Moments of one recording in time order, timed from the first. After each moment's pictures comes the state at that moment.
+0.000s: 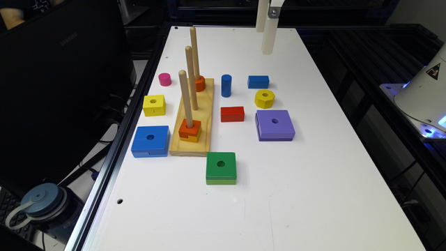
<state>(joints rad) -0.30 -0.15 0.36 -2.38 0.05 2.25 0.79</state>
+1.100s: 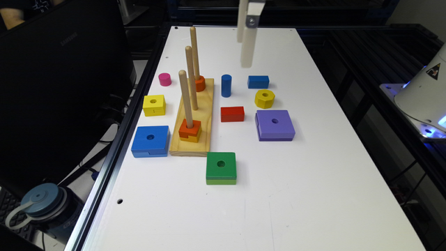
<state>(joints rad) -0.30 0.03 0.48 -2.19 0.00 2.26 0.93</state>
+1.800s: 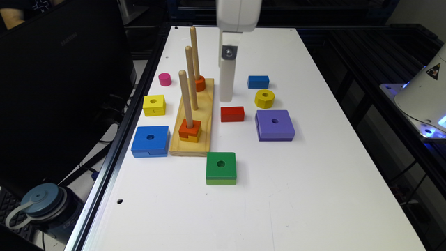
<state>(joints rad) -0.29 0.18 0.60 -2.05 -0.10 2.26 1.12</state>
